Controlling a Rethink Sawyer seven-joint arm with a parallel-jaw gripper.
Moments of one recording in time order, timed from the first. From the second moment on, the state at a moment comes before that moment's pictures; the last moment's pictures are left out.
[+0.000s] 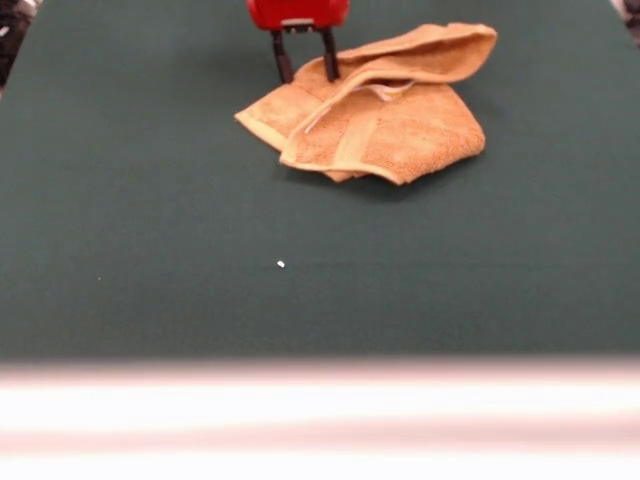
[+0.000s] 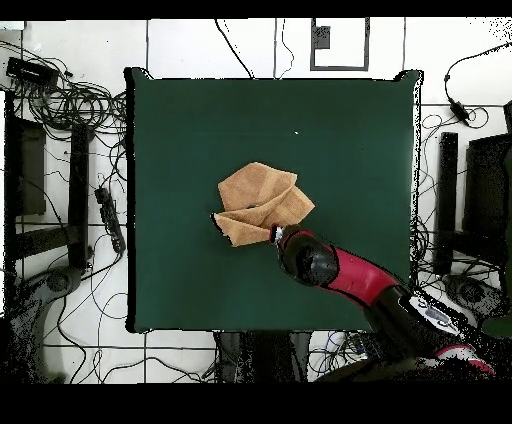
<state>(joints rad) -0.59 -0.46 0.23 1.93 -0.13 0.07 1.57</state>
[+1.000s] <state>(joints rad) -0.21 -0.48 -0.02 1.93 0.21 0.22 1.68</state>
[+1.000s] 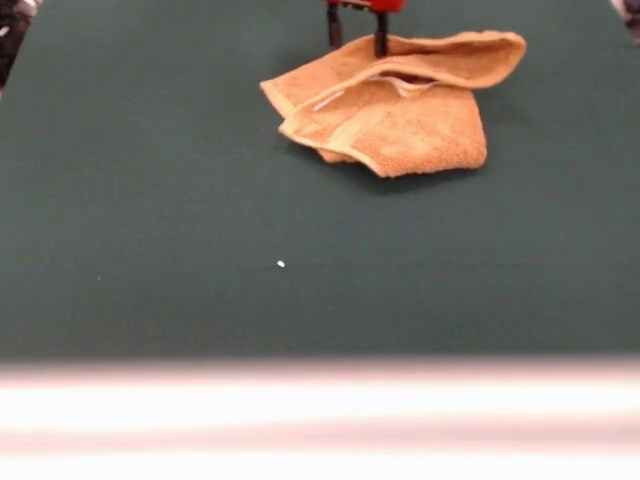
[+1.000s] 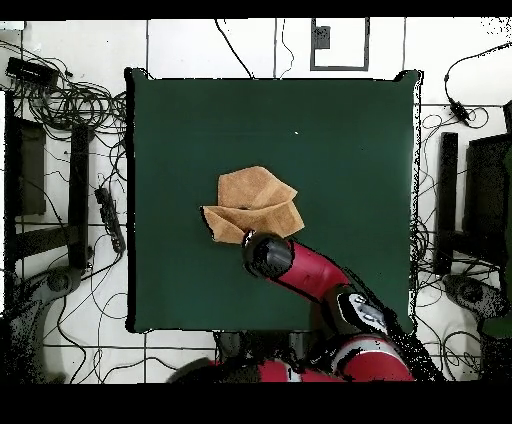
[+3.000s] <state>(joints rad) -0.14 -0.50 -0.09 1.93 0.33 0.36 1.78</state>
